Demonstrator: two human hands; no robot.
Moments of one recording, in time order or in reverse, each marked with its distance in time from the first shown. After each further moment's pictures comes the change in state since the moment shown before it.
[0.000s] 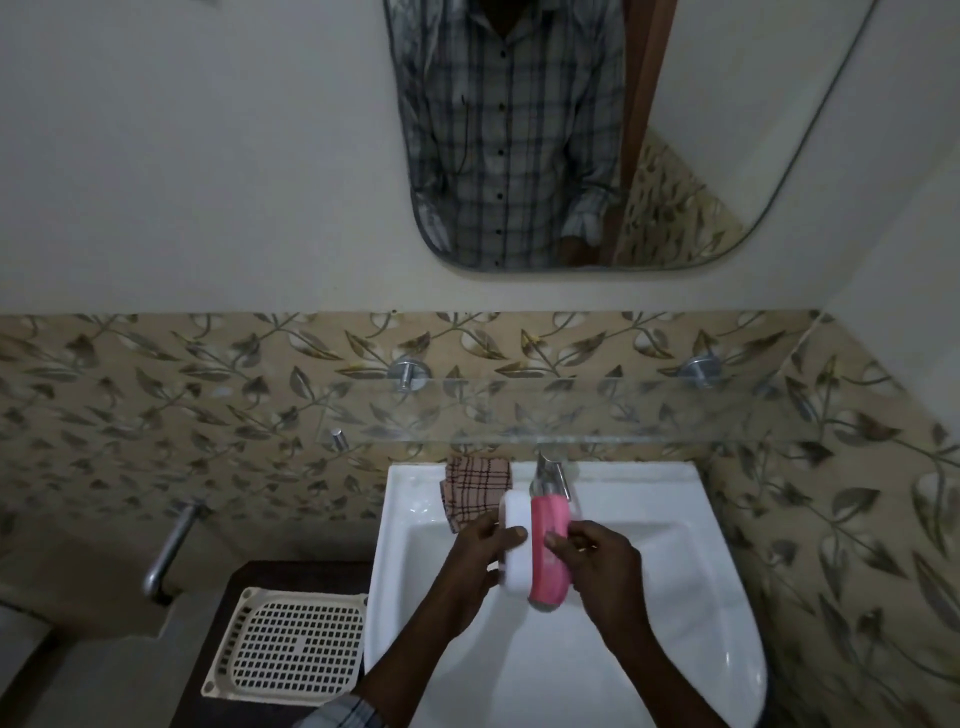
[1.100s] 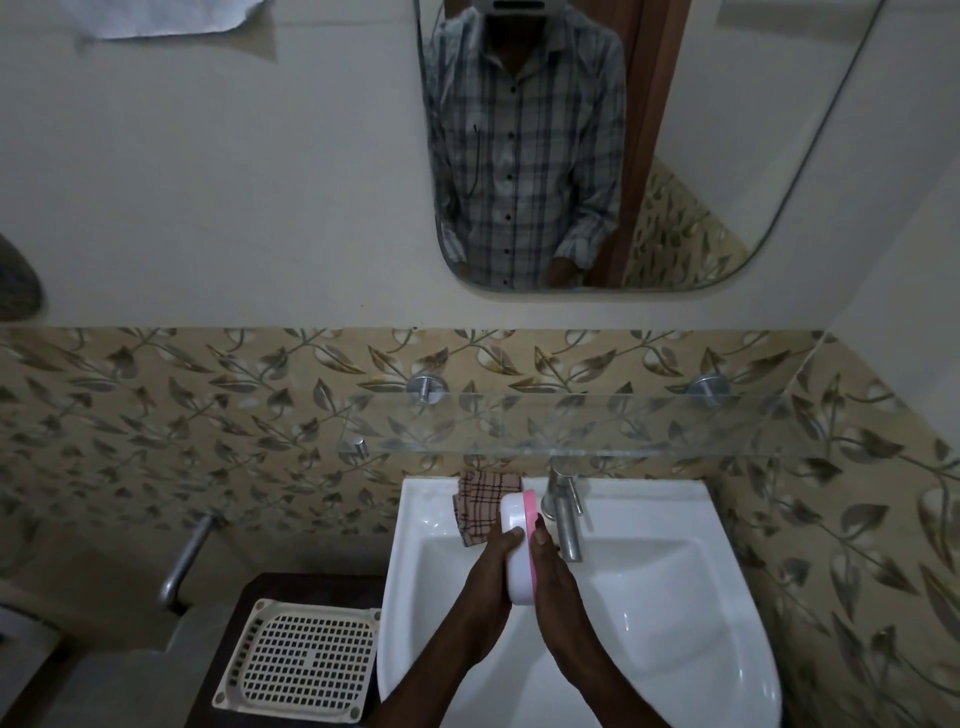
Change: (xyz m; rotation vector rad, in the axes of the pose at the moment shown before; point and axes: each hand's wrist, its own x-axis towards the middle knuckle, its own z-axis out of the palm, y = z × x) left_hand -0.035 0.016 0.020 -0.173 0.025 0.042; right_hand -0.030 -0.027 0.051 0.378 -0.266 0.193
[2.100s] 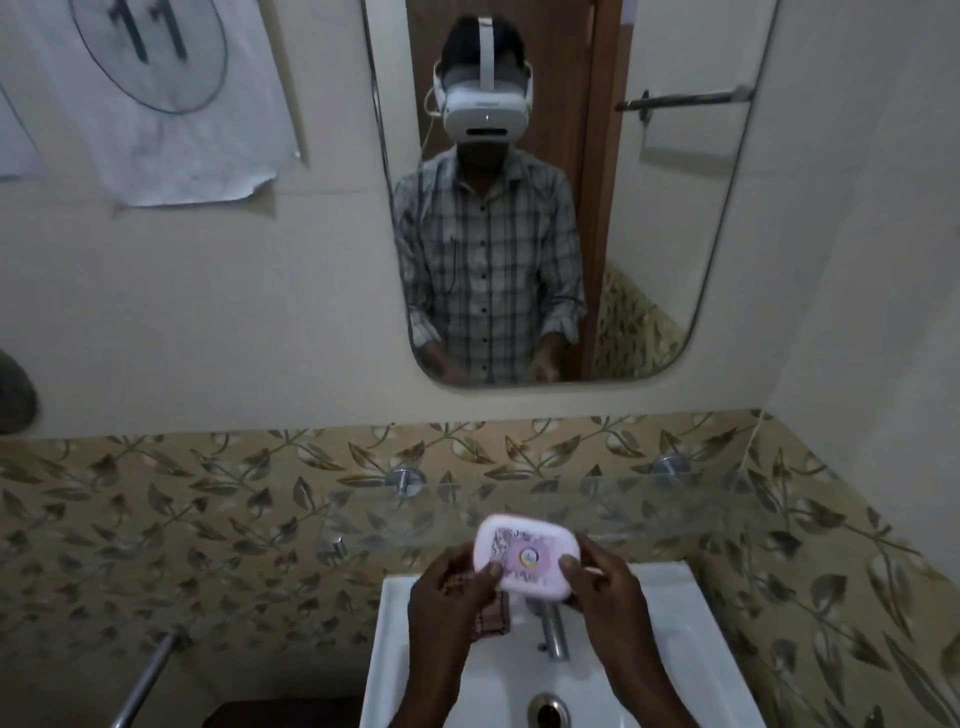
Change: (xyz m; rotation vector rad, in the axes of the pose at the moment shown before) left_hand 0.015 0.059 0.008 0.291 0.300 0.481; right_hand 0.031 -0.073 -0.069 -0.039 0.256 -0.331
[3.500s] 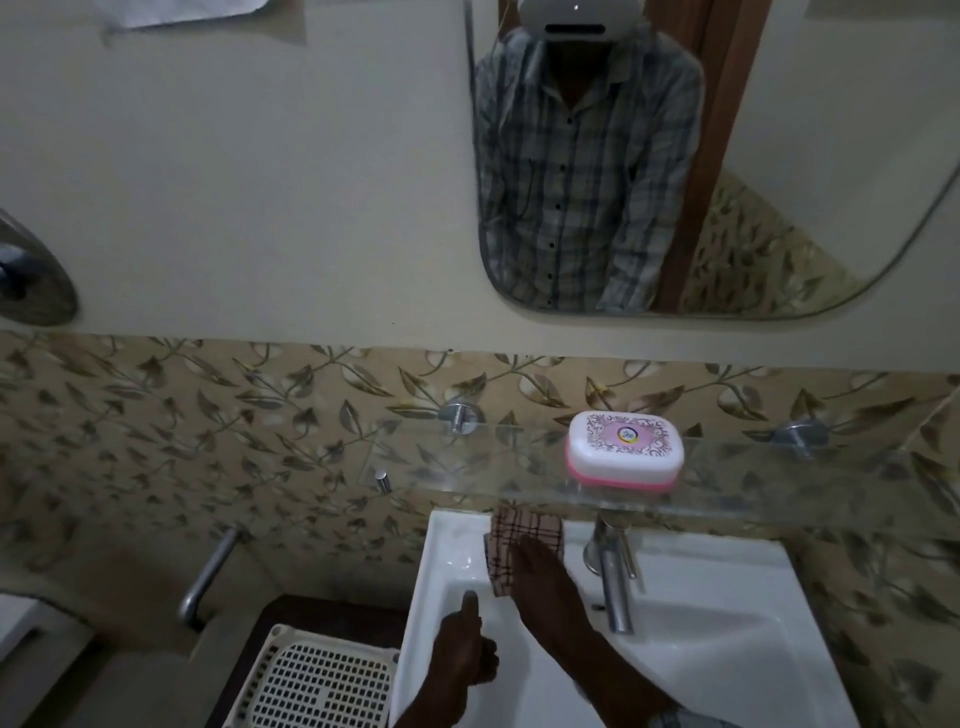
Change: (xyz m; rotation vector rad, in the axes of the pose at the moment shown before) left_hand 0.012 -0.129 -0.050 0.076 0.150 -0.823; right_hand 0.024 0.139 0.123 -1.100 -0.461 -0.470
